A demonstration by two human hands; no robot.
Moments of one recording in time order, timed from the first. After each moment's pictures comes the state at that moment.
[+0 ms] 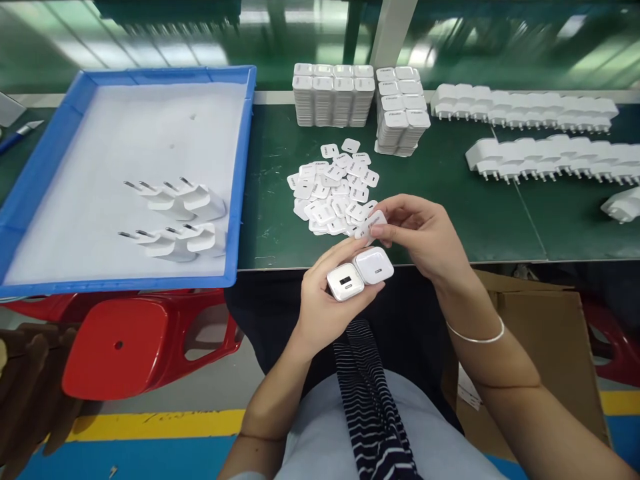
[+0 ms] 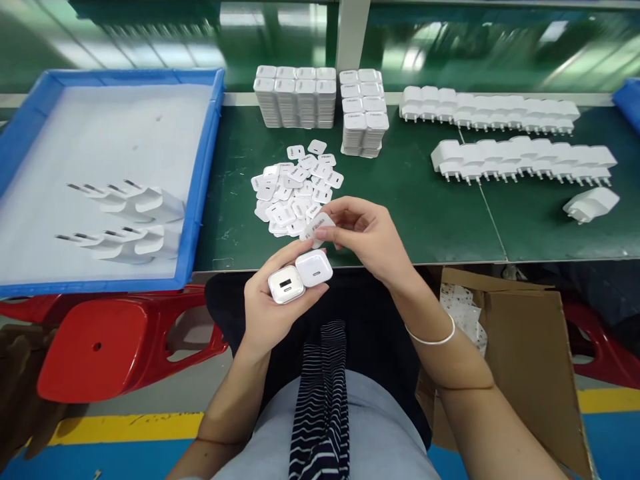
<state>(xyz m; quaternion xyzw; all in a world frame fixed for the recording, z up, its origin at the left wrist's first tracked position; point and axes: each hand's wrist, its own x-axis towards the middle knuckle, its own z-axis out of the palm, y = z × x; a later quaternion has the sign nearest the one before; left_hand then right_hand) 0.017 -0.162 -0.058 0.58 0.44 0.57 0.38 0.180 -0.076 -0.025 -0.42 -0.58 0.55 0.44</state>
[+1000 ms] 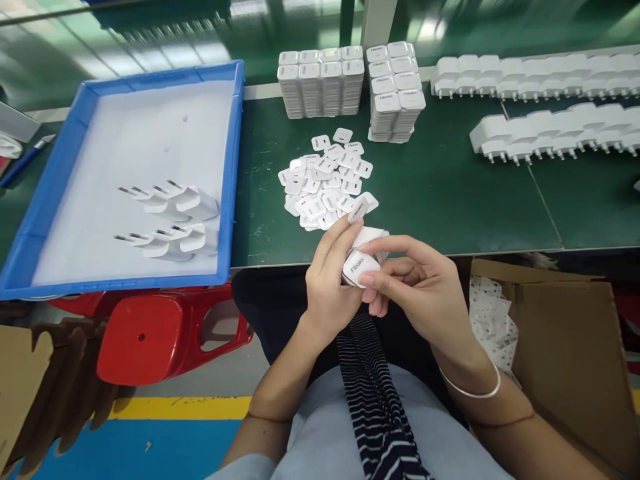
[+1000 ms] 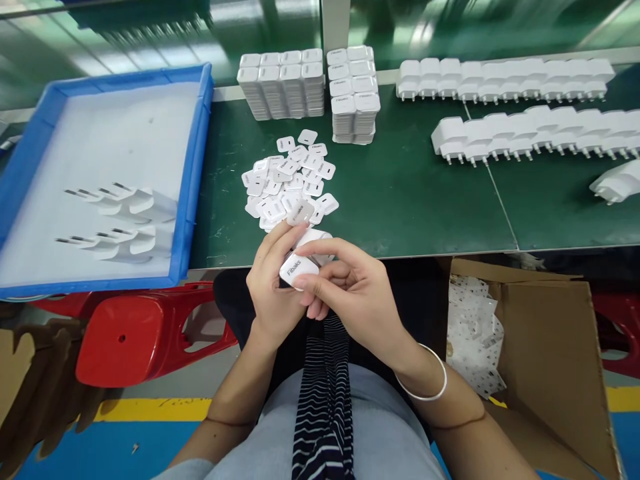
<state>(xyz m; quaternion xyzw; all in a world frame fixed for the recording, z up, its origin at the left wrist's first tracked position) 0.038 -0.150 -0.058 0.68 0.51 0.52 0.10 0.175 -0.151 -0.011 -0.43 -0.44 0.65 0.45</state>
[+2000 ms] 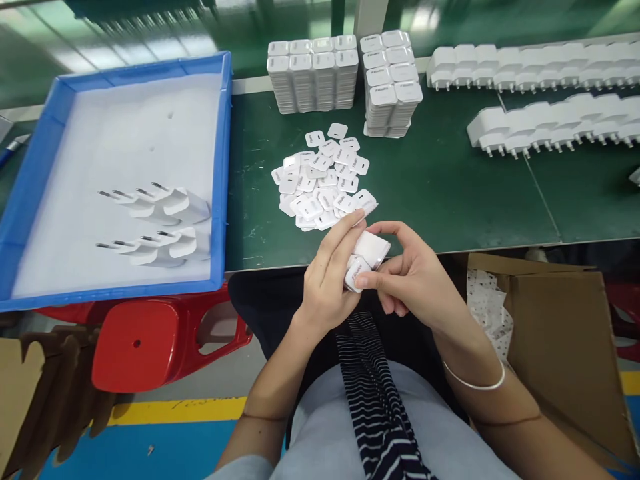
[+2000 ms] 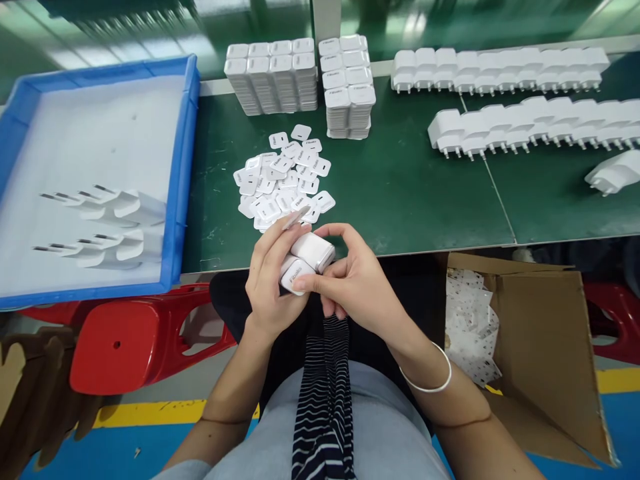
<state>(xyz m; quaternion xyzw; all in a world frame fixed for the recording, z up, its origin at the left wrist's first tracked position) 0.027 -0.142 -0.068 0.73 0.42 0.52 0.10 0.181 -0.135 -0.016 -0.48 -0.41 0.71 0.32</state>
